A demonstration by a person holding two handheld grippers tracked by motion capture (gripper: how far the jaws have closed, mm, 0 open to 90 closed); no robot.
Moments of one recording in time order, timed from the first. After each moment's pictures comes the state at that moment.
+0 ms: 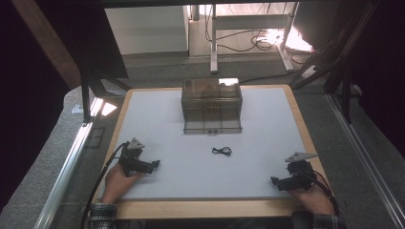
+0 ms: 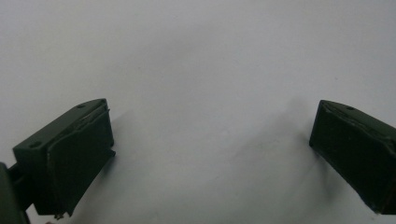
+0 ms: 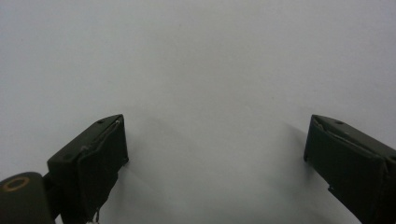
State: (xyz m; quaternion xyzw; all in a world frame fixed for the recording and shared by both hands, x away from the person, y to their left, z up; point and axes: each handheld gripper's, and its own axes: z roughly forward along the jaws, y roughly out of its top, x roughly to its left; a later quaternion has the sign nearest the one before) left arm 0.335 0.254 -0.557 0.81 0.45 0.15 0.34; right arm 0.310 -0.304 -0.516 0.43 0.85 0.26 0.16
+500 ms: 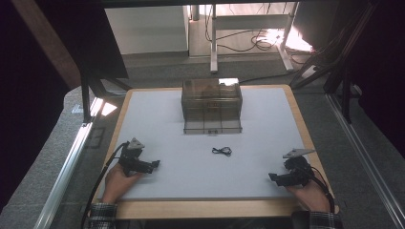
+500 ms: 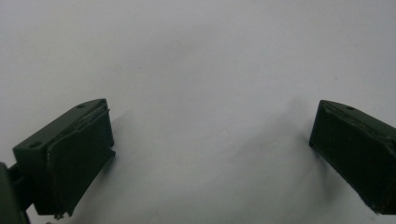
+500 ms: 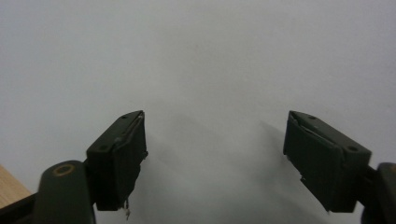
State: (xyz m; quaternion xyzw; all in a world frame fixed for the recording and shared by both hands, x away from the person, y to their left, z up) left arm 0.335 0.254 -0.556 0.81 0.45 0.15 0.34; right arm 0.316 -0.296 -0.505 0.43 0.85 0.27 0.13
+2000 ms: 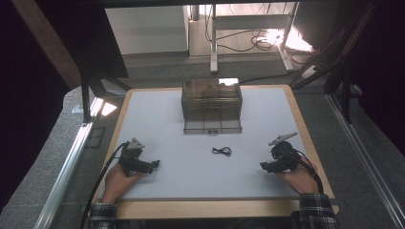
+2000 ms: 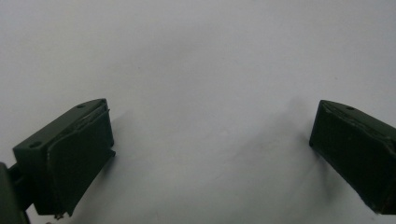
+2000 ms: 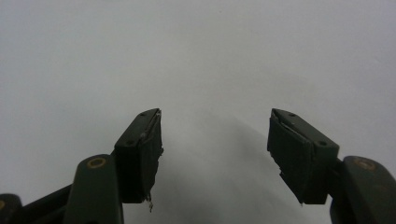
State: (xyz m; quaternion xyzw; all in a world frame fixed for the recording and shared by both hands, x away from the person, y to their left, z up) left arm 0.335 0.254 -0.556 0.81 0.45 0.15 0.34; right arm 0.353 -0.258 -0.487 0.40 0.88 0.23 0.12
